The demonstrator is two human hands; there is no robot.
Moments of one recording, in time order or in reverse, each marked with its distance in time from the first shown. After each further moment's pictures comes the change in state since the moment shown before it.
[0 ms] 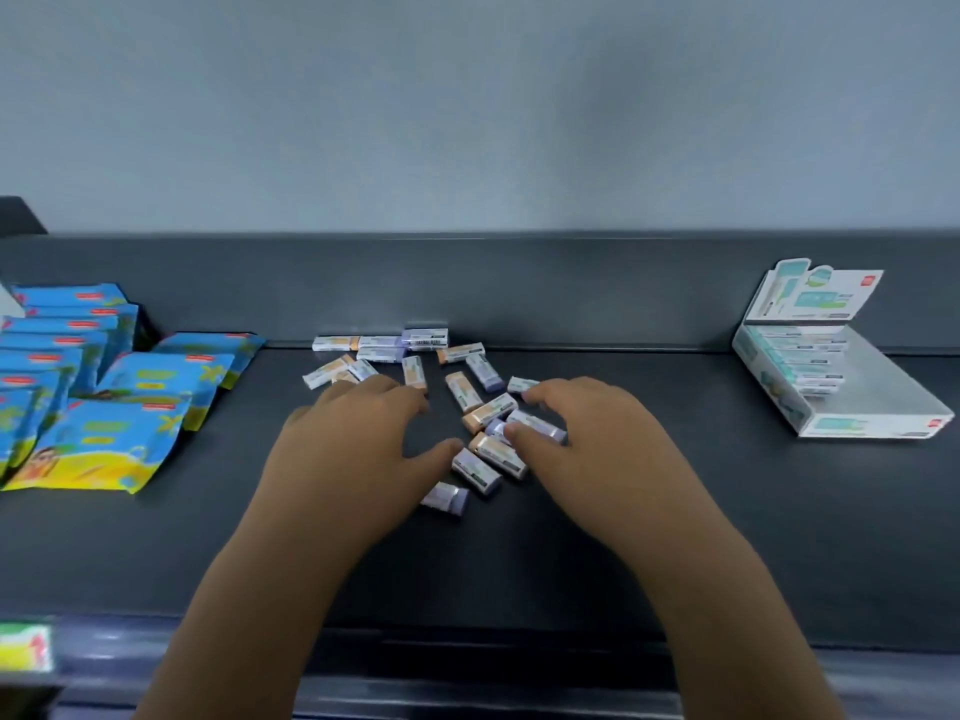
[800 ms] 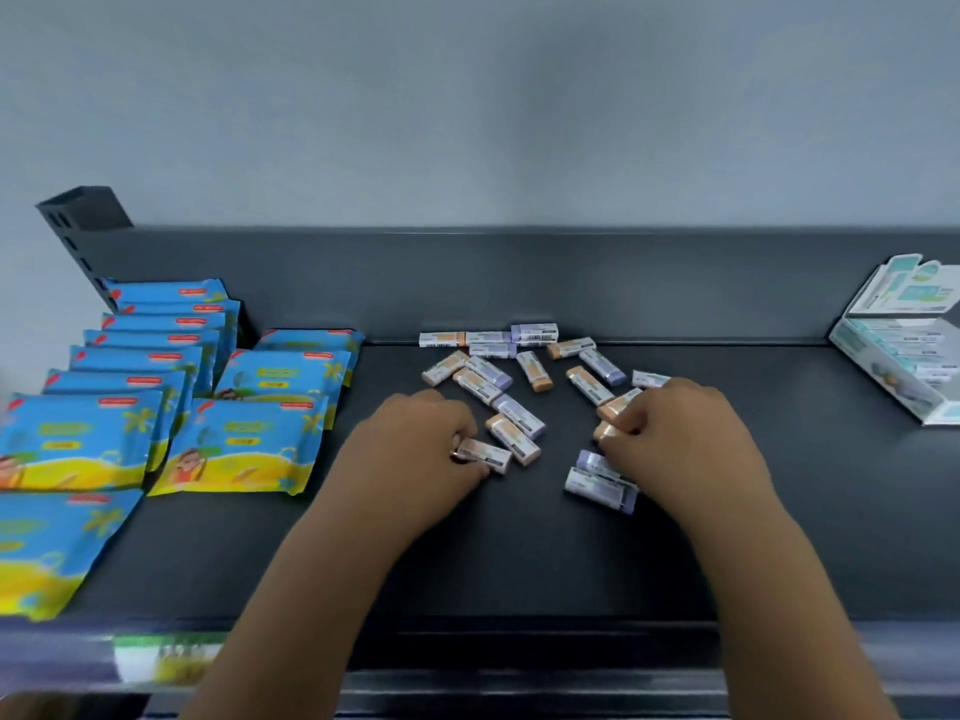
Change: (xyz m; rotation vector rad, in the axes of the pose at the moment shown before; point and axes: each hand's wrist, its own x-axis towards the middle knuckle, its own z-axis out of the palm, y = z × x) left_hand 0.012 -0.124 0.002 -0.158 -0.128 0.122; right_hand 0.026 -0.056 0.066 -0.312 0.054 0.289
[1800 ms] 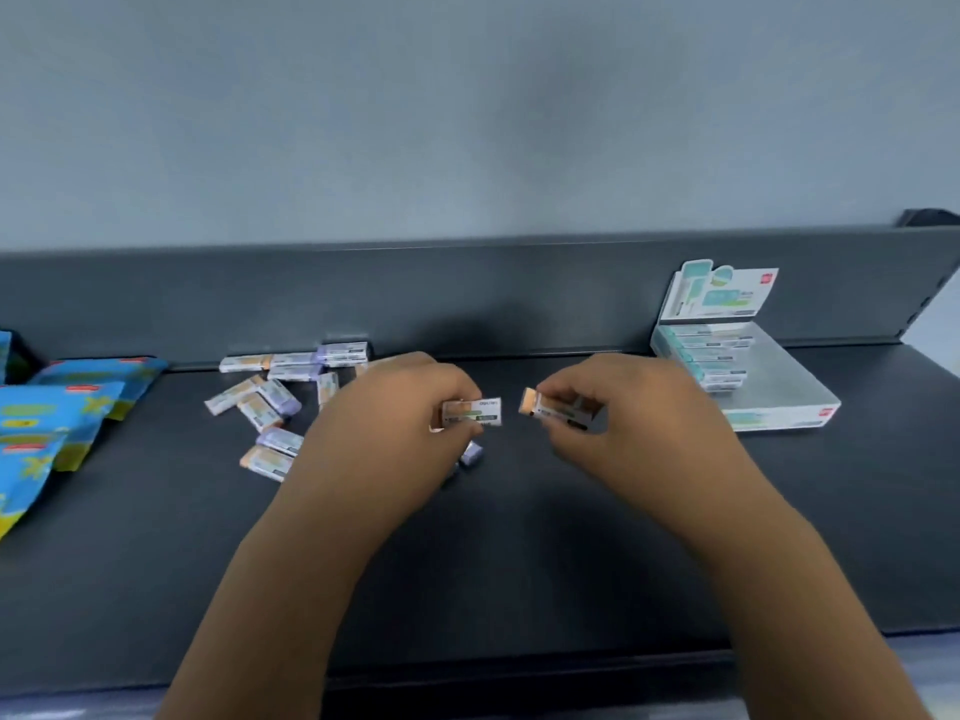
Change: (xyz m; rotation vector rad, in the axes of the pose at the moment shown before) left_hand 0.049 0.197 0.039 -0.199 0.245 0.171; right_hand 0.025 0.166 -0.079 0.242 0.125 -0.389
